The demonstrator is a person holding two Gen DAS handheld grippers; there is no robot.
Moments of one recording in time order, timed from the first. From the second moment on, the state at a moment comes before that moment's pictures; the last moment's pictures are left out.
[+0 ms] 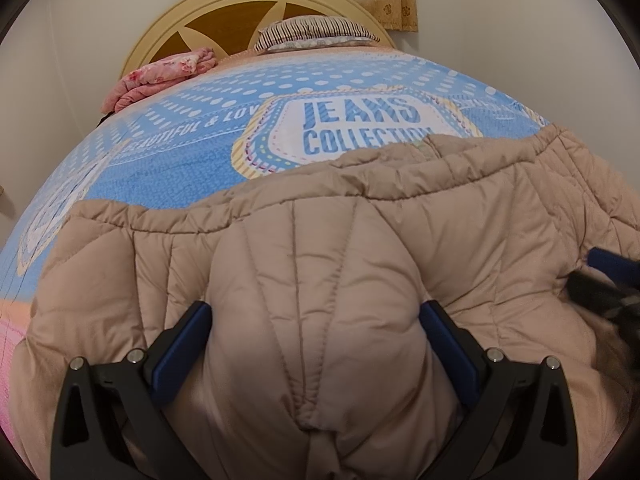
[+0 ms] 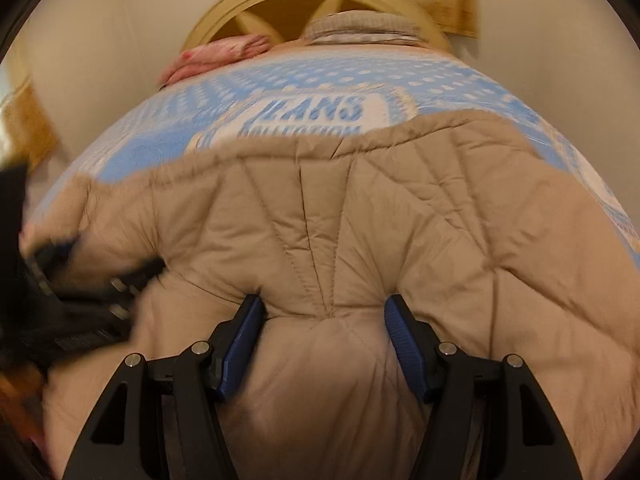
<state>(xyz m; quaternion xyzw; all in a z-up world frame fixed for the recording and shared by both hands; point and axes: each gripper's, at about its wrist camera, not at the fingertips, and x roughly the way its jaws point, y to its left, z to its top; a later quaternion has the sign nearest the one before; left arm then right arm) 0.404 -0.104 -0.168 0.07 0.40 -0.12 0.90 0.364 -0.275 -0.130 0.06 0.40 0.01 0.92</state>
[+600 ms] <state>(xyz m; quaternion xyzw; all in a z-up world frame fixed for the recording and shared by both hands) 0.383 -0.036 -0.156 0.06 0.38 -0.07 0.92 0.360 -0.265 -0.162 0.02 0.38 0.01 0.92</state>
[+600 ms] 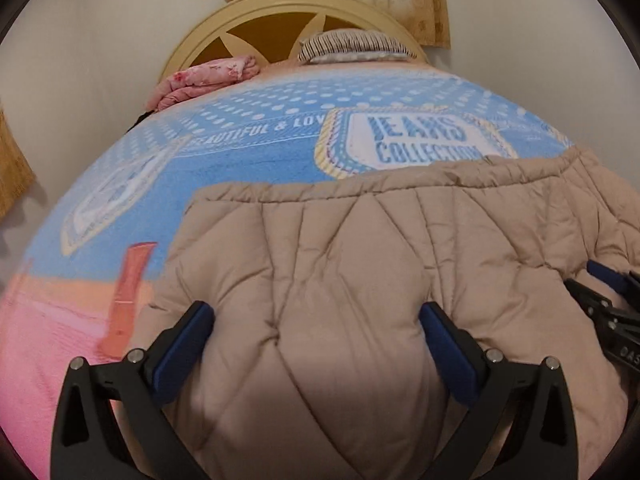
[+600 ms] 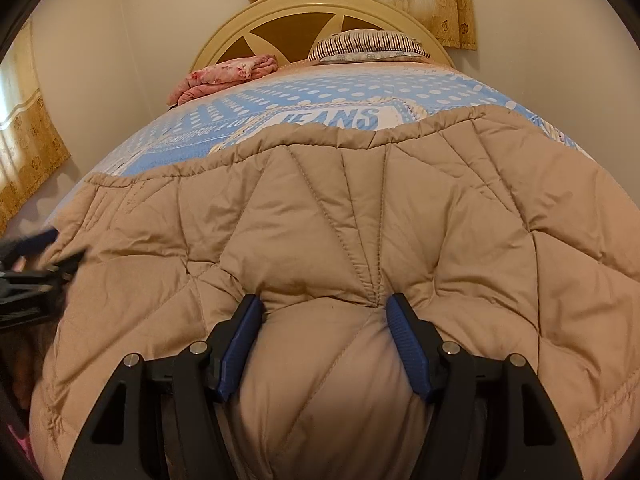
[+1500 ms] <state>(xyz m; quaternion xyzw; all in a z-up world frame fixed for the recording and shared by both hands) 0.382 -0.026 -0.158 0.02 0.39 -0.08 0.92 0.440 -0.213 -0.147 -0.01 0.42 -0.02 0.91</state>
